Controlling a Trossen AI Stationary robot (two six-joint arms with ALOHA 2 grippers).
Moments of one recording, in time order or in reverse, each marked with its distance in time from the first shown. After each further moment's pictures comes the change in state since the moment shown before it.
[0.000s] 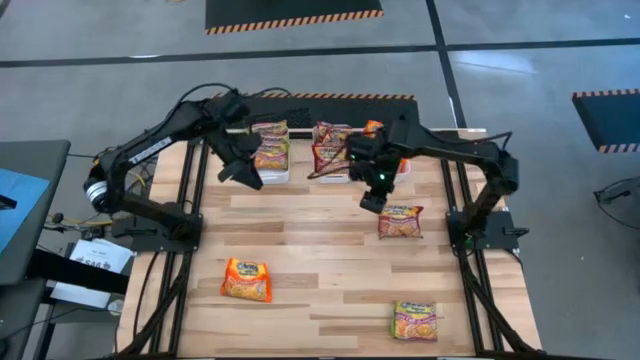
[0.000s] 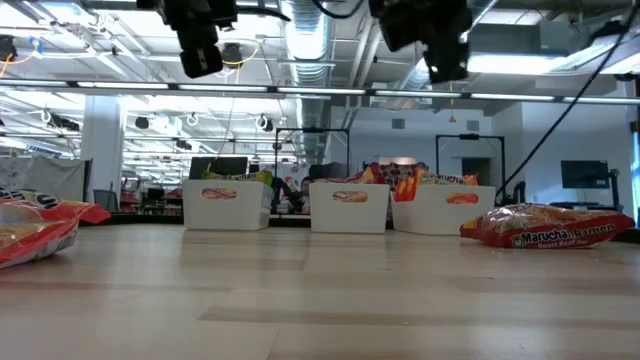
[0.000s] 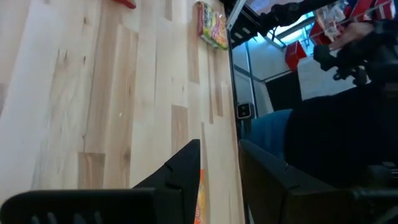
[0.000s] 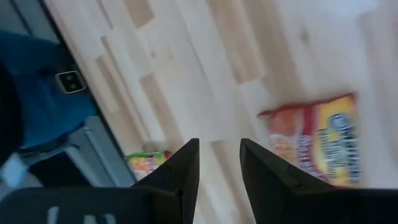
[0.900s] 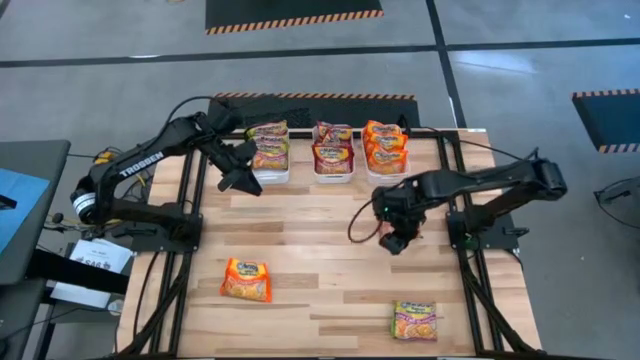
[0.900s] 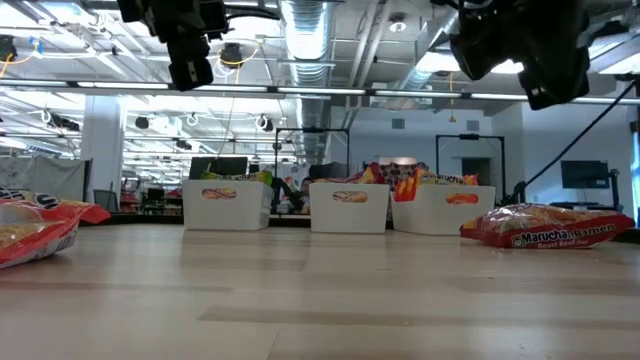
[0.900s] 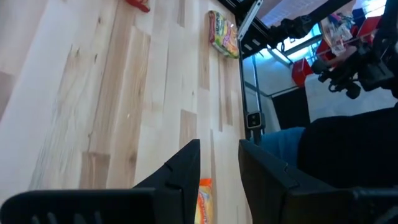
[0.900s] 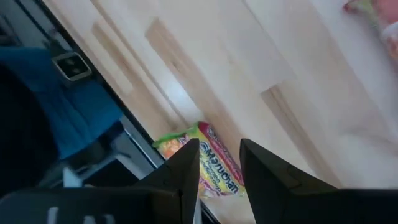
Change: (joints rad) left arm -0.002 -0.137 -0.222 0.239 -0.015 -0.155; right arm 0.288 -0.349 -0.639 0.474 -0.084 0.607
